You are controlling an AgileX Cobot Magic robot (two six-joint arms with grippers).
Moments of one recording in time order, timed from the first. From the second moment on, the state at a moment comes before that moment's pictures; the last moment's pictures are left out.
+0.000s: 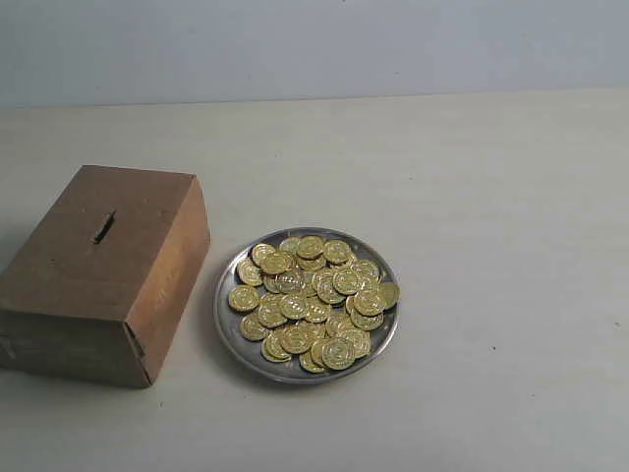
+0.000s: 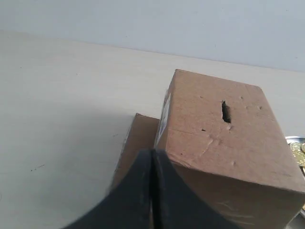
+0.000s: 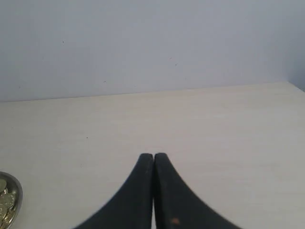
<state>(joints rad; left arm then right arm) -0.04 0.01 0.00 -0.12 0.37 -0.03 0.01 0.00 0.00 0.05 0.24 0.01</state>
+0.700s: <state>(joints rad) -0.04 0.01 0.00 -0.51 0.00 -0.10 0.01 0.00 0.00 0.50 -0.05 0.27</state>
